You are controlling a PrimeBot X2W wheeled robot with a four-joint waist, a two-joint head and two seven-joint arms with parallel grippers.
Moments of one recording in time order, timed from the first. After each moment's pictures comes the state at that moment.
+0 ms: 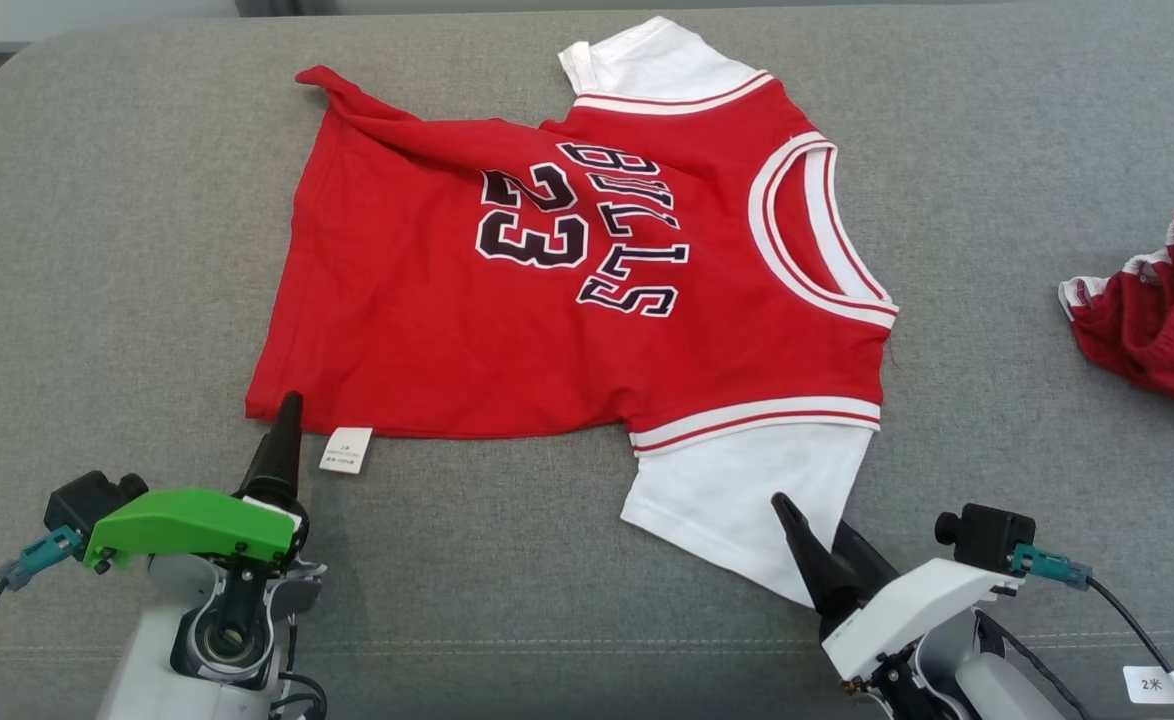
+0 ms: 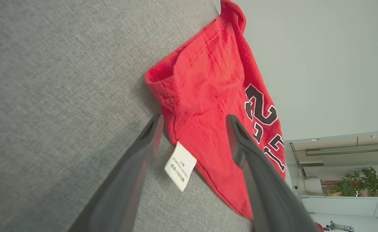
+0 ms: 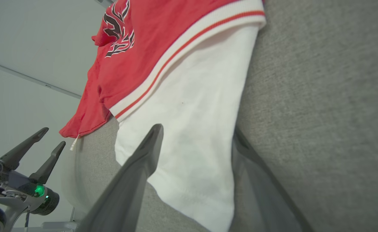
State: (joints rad) left arm -0.30 0.05 -0.12 0.52 -1.24 -0.12 -0.02; right arm -0.06 -0.06 0.38 0.42 0.81 0.12 -0.09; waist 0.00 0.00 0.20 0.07
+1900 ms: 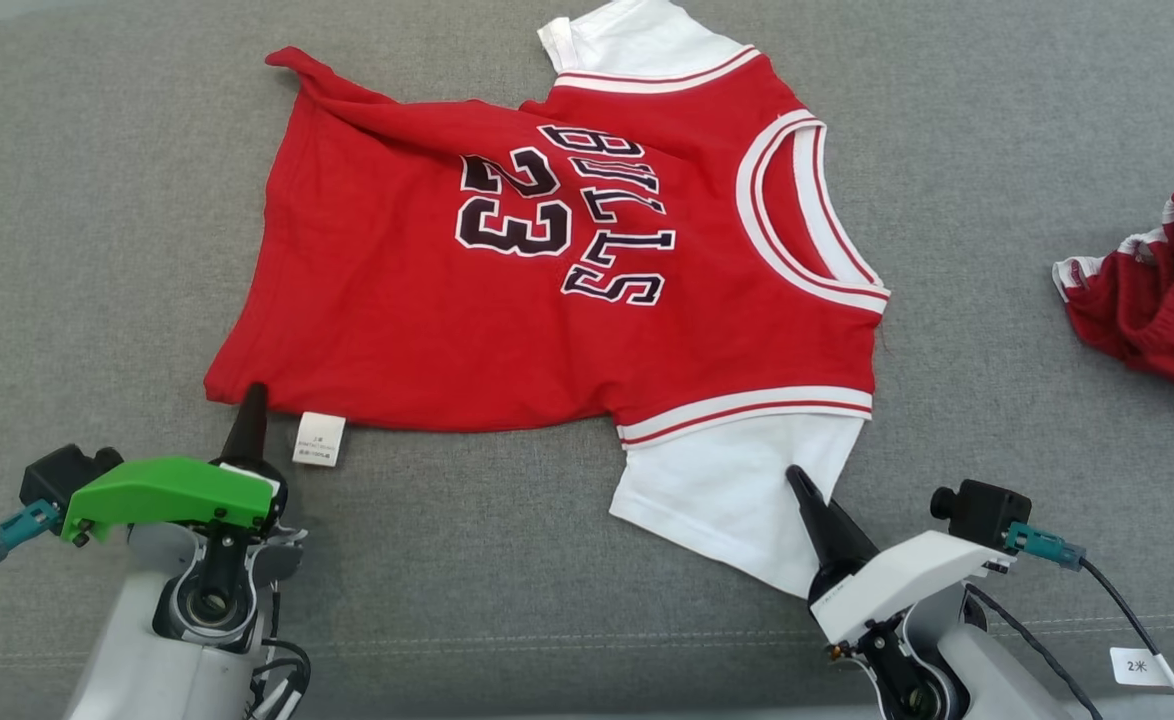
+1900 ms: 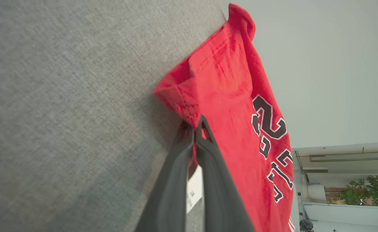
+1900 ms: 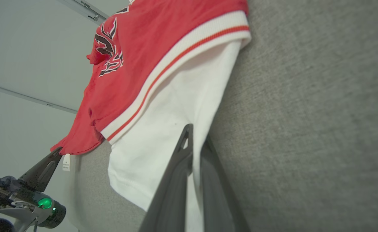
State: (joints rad) left arm -0.38 0.07 -0.15 0.62 -1.30 -0.12 -0.06; right arm -0.14 -0.06 0.43 0.49 0.90 0.12 -0.16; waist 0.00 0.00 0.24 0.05
